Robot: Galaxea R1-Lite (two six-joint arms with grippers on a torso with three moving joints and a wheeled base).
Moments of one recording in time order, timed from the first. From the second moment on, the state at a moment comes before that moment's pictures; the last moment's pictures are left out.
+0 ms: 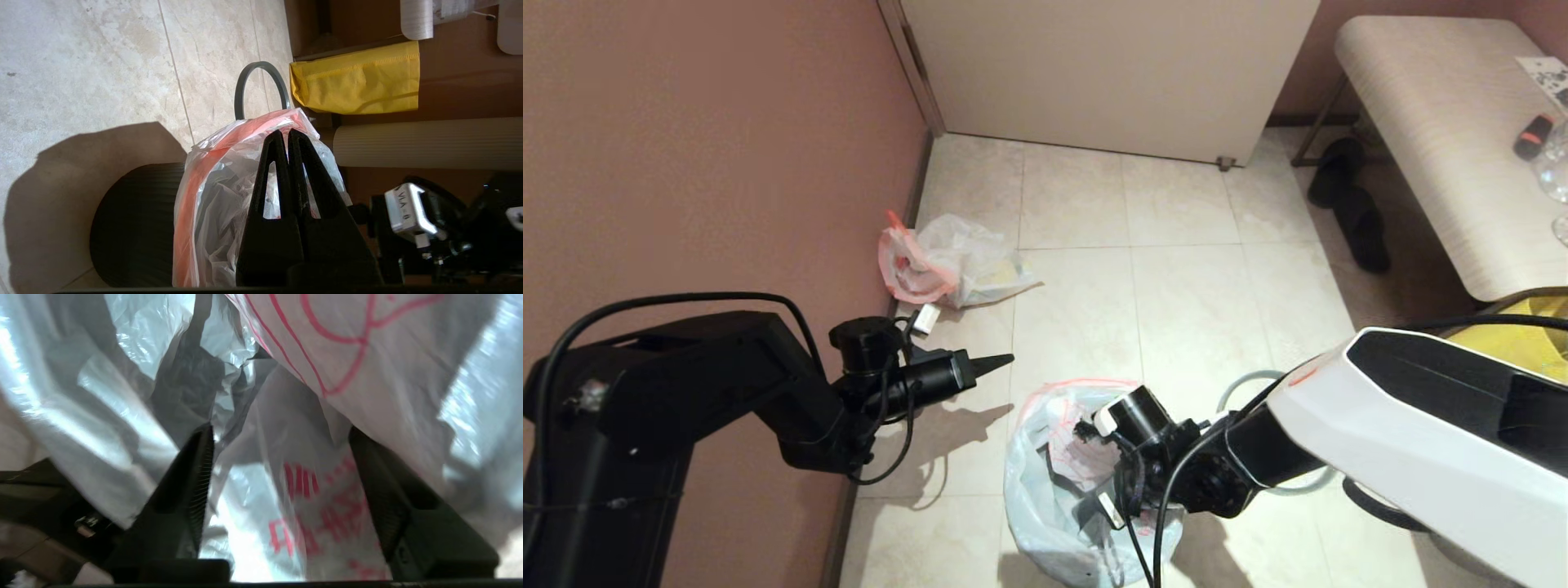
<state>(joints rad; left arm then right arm) -0.15 2.35 -0.99 -1.21 -0.81 -0.57 0.72 2.35 -1.30 -0.13 -0.11 0.00</state>
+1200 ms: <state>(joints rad) -0.07 2.41 -0.99 -1.51 -0.86 -0.76 0.59 2.63 -1.66 0.05 -0.02 -0.39</state>
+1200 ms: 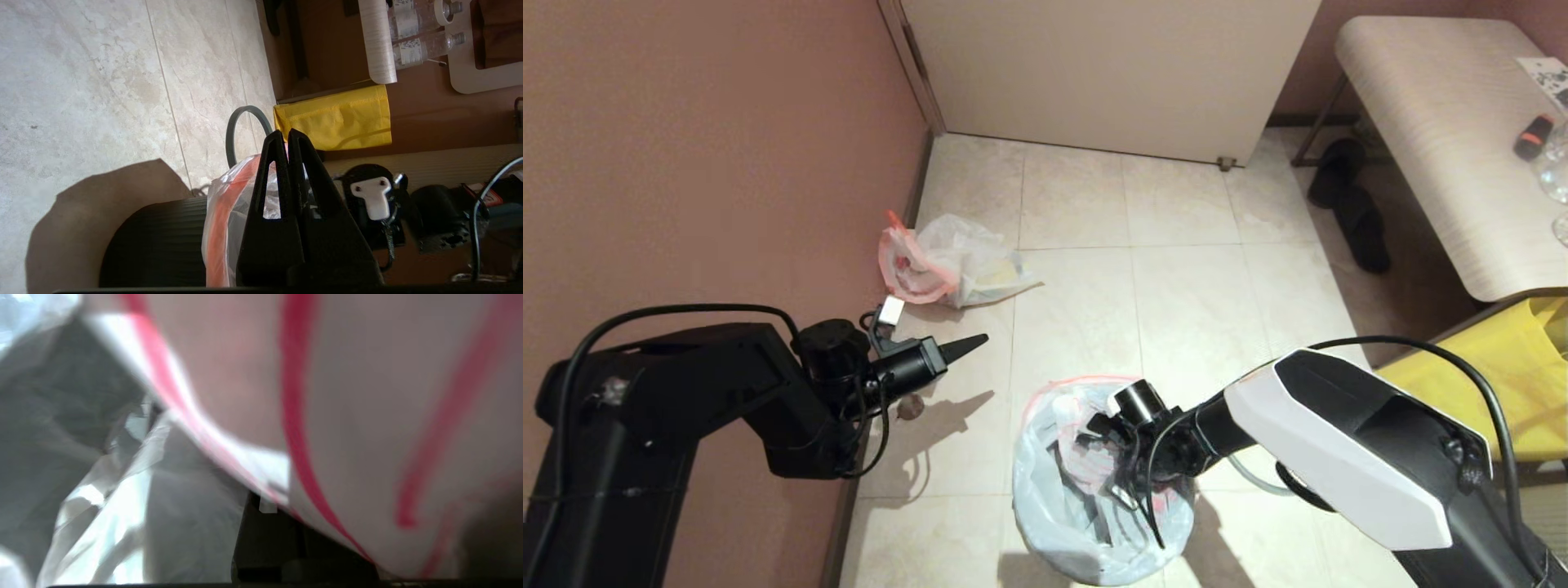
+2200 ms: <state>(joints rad) -0.09 2.43 -0.97 -1.52 -0.87 -0.75 0.50 2.66 -1.91 0.58 -0.24 -0.32</state>
